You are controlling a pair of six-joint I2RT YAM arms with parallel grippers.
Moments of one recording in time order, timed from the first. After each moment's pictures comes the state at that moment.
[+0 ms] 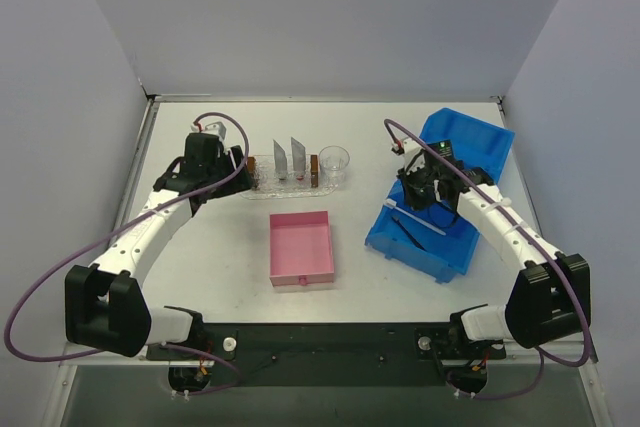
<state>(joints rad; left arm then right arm) -0.24 1.32 1.01 -0.46 0.01 -0.47 0.29 1.35 0.98 -0.58 -0.15 -0.20</state>
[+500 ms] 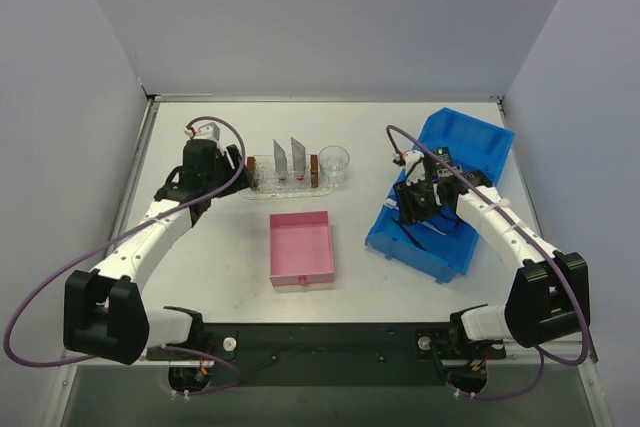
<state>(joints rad) -0.24 1.28 0.90 -0.28 -0.03 -0.51 0.27 1.34 0.94 -0.68 -0.19 -0.14</state>
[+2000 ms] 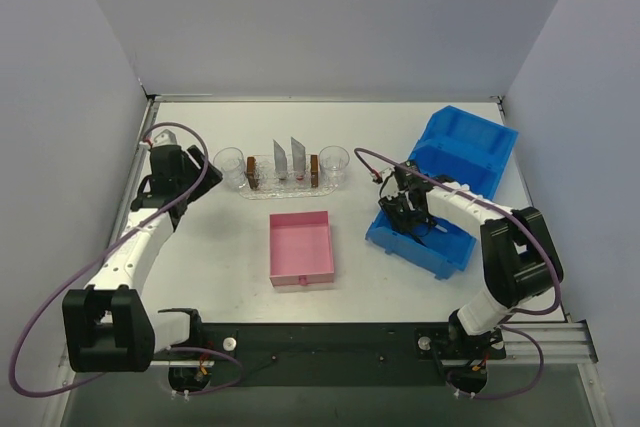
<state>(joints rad) -0.02 1.23 0.85 -0.25 -0.02 -0.64 0.37 1.59 0.89 -0.53 -0.02 -0.18</state>
